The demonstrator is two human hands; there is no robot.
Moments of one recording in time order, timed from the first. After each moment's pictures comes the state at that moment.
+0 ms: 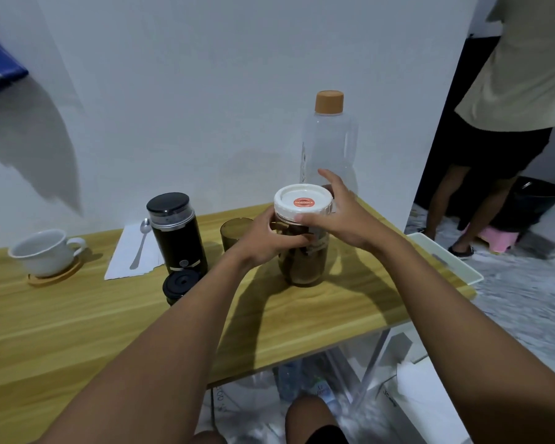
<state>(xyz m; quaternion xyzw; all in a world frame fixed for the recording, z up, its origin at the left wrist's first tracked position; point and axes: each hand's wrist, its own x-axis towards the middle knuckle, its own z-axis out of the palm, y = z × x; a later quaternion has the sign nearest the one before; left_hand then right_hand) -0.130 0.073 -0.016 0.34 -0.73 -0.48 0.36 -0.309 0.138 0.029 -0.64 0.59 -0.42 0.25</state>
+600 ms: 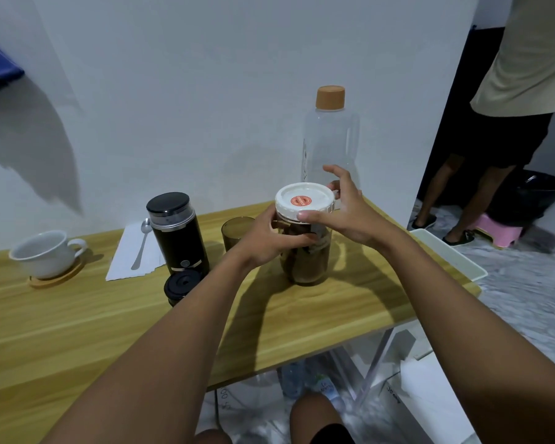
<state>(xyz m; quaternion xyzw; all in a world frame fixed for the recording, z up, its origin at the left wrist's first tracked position) -0.129 0.076 -0.014 0.35 -0.73 -0.46 0.36 -0.317 0.129 0.024 -0.64 0.59 -0.43 0.24</state>
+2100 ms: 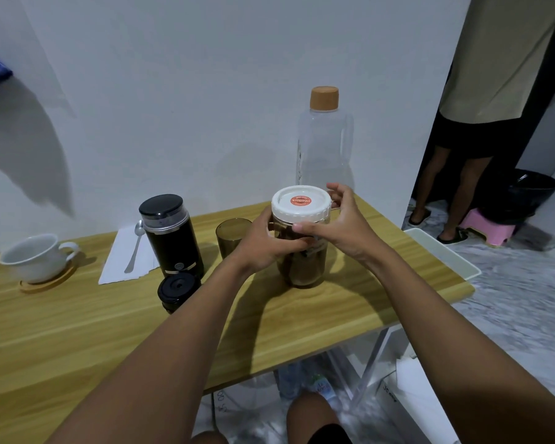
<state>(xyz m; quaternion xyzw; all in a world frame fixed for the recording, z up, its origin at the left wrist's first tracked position) -0.132 0.084 -0.016 0.35 -0.73 -0.45 0.38 -0.312 0.132 -0.001 -0.58 0.57 -0.52 0.28</state>
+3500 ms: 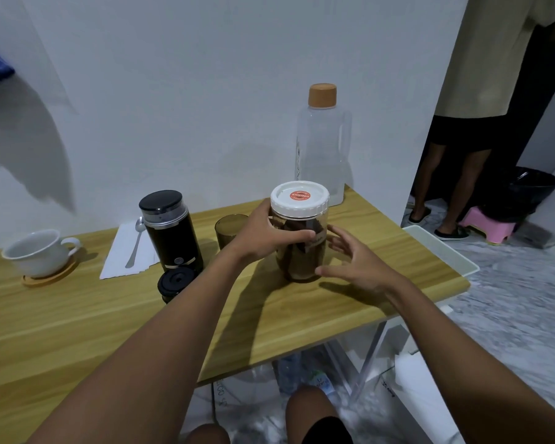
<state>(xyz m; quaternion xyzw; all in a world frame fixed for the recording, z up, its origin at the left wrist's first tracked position) -0.136 0.084 -0.005 0.37 -0.73 -0.43 0.36 -0.345 0.168 -0.057 -0.60 0.59 -0.39 0.38</state>
